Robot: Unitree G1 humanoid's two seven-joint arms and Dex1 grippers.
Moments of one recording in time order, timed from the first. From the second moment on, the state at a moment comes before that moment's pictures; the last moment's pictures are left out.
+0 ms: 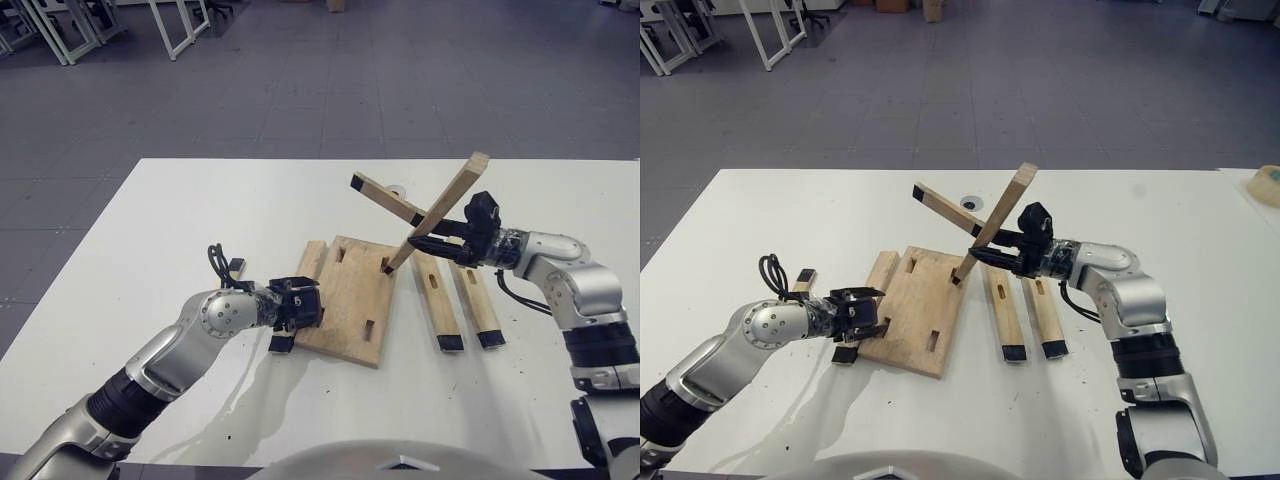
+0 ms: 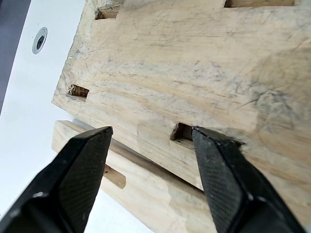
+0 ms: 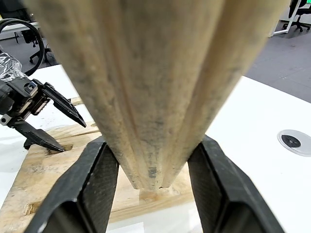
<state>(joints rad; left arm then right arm) -0.15 0.85 -0.50 -0.35 0.13 0.31 -0.77 -0.43 -0.56 0.08 0.09 0.46 0.46 1.02</state>
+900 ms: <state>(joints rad) -0.15 0.83 -0.46 -0.27 0.18 0.20 -0.80 -0.64 -0.55 0.19 0.47 0.32 0.38 1.28</state>
